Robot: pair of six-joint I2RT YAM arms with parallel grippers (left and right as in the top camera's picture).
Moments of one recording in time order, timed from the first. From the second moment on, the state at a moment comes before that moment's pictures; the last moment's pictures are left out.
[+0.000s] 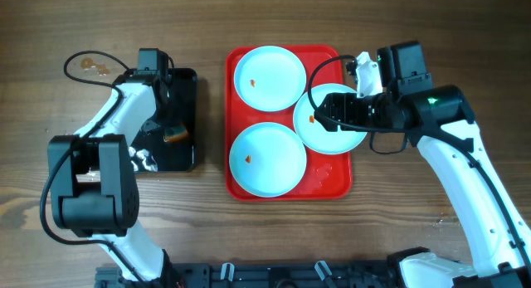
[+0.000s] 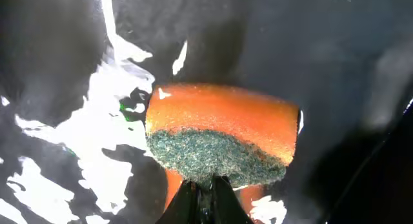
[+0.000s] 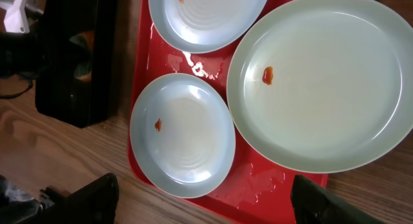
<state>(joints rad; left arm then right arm) -0.02 1.91 1.20 -0.70 -0.06 -0.36 0.24 1.41 1.27 -0.98 -0.39 0.23</state>
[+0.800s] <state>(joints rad) -0.02 1.87 1.16 -0.68 -0.04 -0.36 0.24 1.41 1.27 -0.98 -0.39 0.23</state>
